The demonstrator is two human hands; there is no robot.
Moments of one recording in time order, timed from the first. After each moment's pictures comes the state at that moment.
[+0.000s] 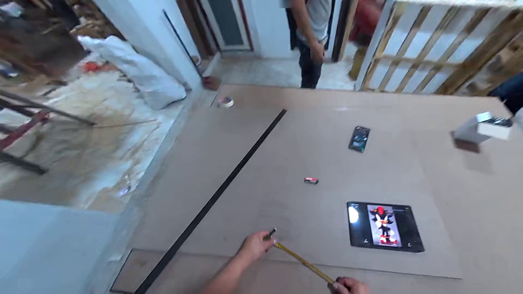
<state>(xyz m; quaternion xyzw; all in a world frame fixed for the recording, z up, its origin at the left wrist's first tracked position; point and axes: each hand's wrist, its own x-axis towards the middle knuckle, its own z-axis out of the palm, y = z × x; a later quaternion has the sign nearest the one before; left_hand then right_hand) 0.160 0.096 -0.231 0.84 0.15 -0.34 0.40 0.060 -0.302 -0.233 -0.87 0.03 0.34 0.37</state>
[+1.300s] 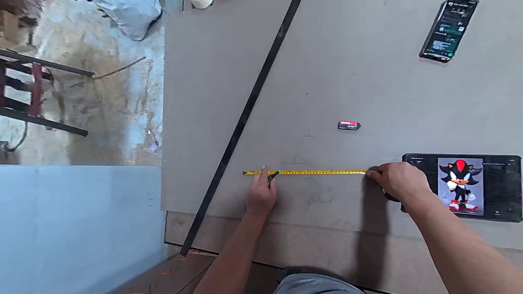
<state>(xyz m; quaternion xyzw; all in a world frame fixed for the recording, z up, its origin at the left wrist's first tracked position) 0.193 0.135 -0.247 0.98 0.14 -0.06 0.12 0.302 -0.243 -0.207 -0.93 0.02 0.37 0.04</state>
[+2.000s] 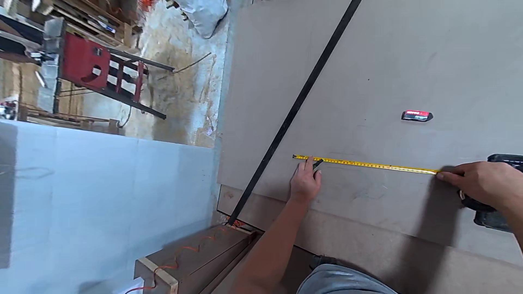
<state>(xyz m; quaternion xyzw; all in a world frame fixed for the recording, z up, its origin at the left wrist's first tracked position) 0.182 0.143 -0.265 0.98 0.13 -0.03 0.13 0.309 -0.273 -0.246 -0.94 -0.06 0.34 0.06</state>
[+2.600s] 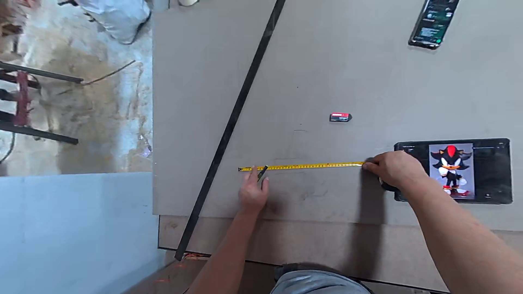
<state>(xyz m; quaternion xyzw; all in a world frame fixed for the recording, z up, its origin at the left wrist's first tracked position) 0.189 0.142 -0.253 0.97 0.16 -0.07 0.15 0.306 -0.261 -0.222 -0.93 -0.02 0.37 0.06</state>
